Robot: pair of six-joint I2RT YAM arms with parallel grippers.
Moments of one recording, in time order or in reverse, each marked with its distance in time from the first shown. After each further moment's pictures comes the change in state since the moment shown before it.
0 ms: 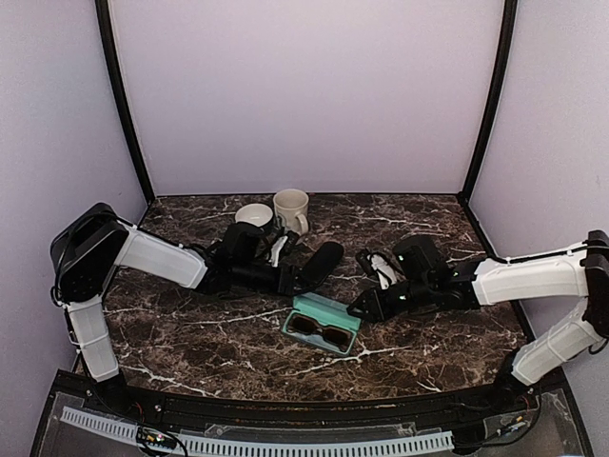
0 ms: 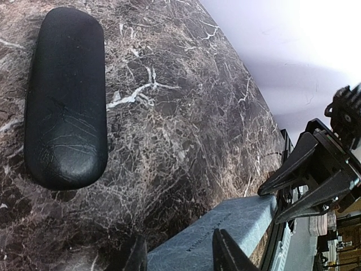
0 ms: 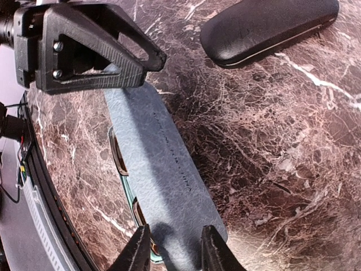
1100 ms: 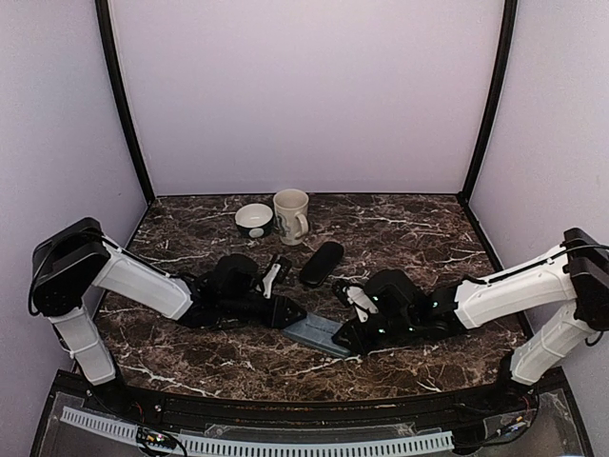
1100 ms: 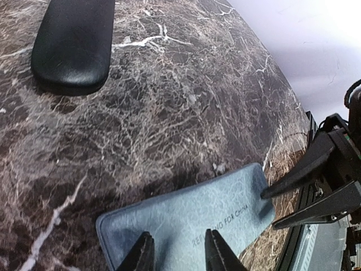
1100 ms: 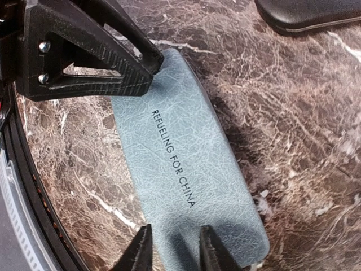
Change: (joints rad) left arm -0.142 -0.134 -0.251 0.099 -0.239 0.000; right arm 0.257 0.095 -0.019 0.073 0.222 0.033
